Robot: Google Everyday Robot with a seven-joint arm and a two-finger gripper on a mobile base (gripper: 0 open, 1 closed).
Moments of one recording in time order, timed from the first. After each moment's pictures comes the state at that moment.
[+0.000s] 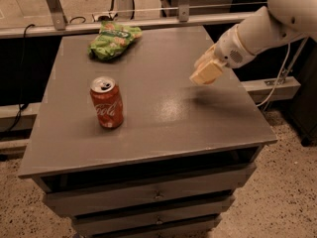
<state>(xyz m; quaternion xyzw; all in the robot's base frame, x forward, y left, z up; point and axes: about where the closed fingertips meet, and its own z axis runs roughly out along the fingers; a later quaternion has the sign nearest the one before) 0.623 -0.137 0.886 -0.54 0.77 0.15 0.32</state>
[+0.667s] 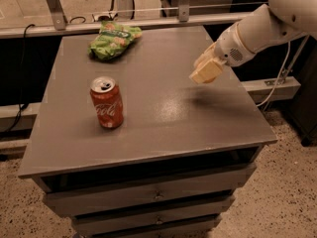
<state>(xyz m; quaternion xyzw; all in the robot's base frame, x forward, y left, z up) 0.625 -0.135 0.891 -0.54 0.76 0.15 0.33</state>
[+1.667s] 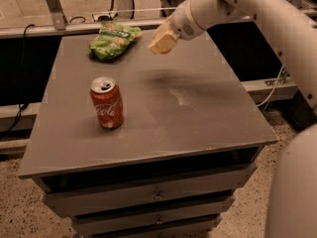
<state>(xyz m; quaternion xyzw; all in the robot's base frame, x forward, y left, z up) 0.717 -0.030 0.930 -0.57 0.70 0.16 0.41</state>
